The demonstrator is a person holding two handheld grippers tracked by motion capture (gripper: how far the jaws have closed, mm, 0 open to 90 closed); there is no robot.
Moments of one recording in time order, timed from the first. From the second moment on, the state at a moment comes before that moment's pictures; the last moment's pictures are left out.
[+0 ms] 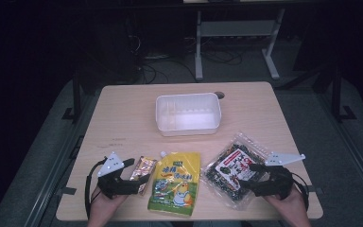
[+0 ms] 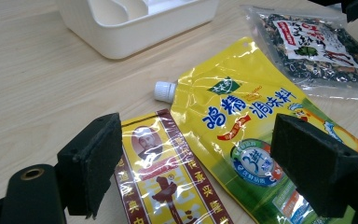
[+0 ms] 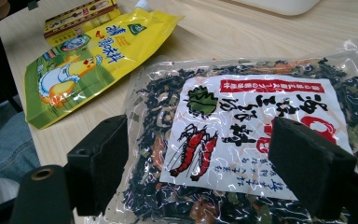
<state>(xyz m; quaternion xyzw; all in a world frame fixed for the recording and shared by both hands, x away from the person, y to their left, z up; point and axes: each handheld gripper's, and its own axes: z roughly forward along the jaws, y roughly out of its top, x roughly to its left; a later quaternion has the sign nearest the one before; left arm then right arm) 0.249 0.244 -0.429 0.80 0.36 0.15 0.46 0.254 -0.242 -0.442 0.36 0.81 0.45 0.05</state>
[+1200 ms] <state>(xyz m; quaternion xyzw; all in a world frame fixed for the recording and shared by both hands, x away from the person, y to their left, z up) 0.251 0.196 -0.428 0.83 0.31 0.12 0.45 0.282 -0.293 -0.423 0.45 0.80 0.39 0.11</state>
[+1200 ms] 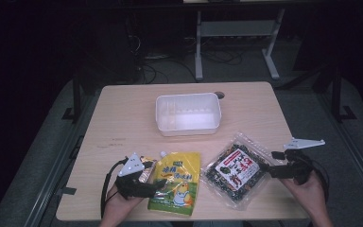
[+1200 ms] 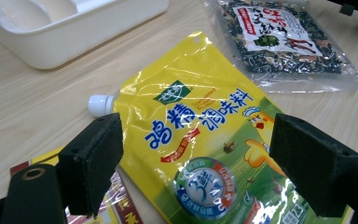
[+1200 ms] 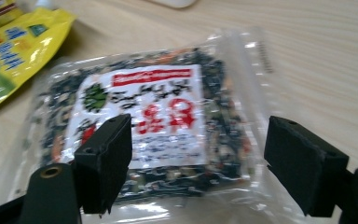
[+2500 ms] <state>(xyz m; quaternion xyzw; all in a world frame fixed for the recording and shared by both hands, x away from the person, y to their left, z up) 0.270 0.119 -0.418 0.87 0.25 0.07 0.42 0.318 -0.353 -0.455 0.56 0.76 0.33 0.01</state>
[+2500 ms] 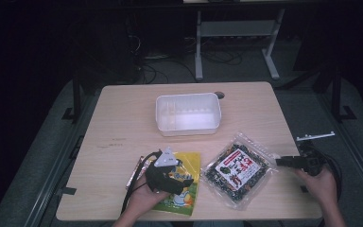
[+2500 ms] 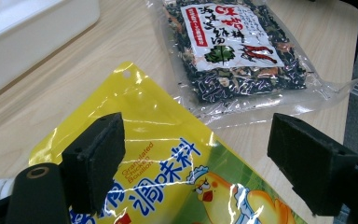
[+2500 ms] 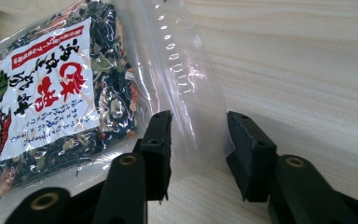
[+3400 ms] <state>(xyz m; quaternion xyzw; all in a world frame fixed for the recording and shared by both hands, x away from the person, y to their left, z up) 0.311 0.068 -0.424 0.89 0.24 0.01 0.39 0.297 -0.345 -0.400 0.51 0.78 0.37 0.07</state>
